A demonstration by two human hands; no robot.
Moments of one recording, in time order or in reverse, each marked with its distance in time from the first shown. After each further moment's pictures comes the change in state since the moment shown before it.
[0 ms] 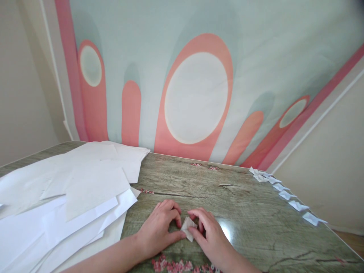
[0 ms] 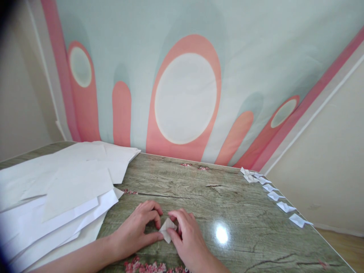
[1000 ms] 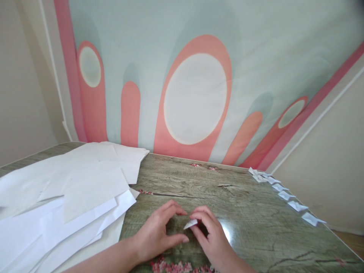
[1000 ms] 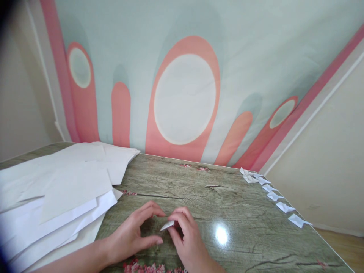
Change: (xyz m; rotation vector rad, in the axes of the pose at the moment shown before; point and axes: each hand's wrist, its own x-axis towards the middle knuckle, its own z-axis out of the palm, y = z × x) left_hand -0.002 0.004 -0.006 -0.239 0.030 0.072; right_hand 0.000 -0.002 -0.001 0.197 0.146 -0.148
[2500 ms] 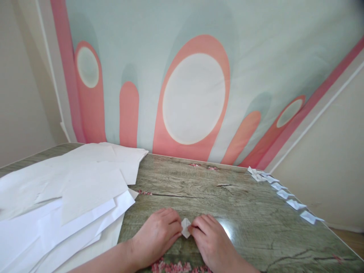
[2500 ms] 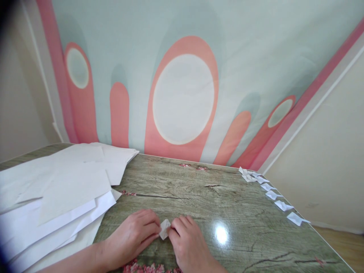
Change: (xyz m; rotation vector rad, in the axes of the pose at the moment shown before) left_hand -0.002 -0.002 0.004 0.578 -0.195 0.193; right_hand -0.007 0.009 -0.002 -0.621 -0.195 -0.338
